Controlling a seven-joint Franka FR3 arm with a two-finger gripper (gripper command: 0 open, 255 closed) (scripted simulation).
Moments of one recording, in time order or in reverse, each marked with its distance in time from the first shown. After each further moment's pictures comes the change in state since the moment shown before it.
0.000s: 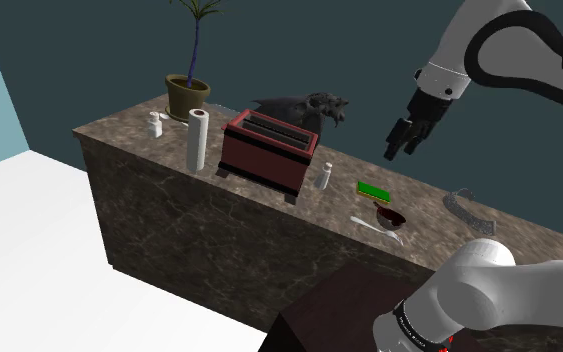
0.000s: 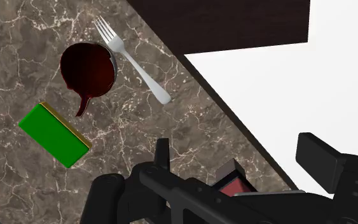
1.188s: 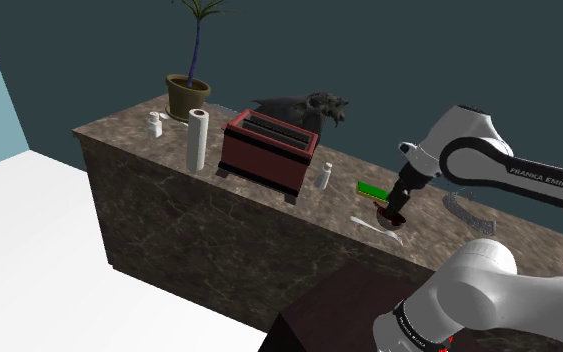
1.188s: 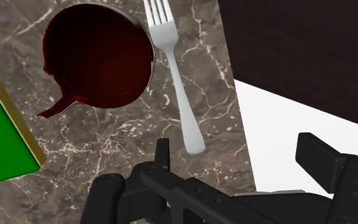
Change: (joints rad) arm -0.008 -0.243 -0.393 -0.572 -0.268 0.432 -0.550
